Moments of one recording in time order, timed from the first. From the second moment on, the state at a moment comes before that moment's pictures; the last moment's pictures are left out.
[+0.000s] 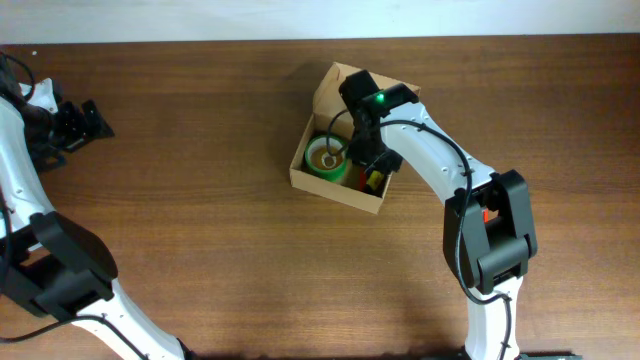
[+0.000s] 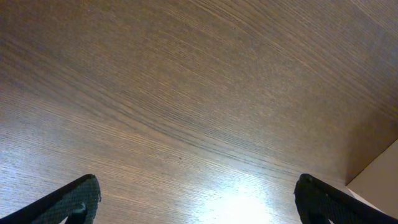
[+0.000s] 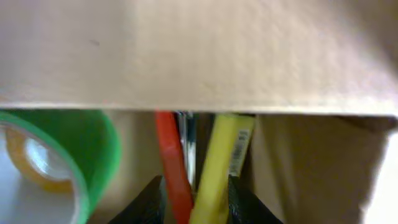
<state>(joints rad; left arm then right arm) 0.50 2.09 2.11 -1.41 0.21 0.02 0.42 2.15 1.76 -1.08 0.10 0.75</state>
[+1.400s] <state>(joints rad) 0.50 2.09 2.11 -1.41 0.21 0.02 -0.02 1.52 1.57 -1.46 0.36 0.17</state>
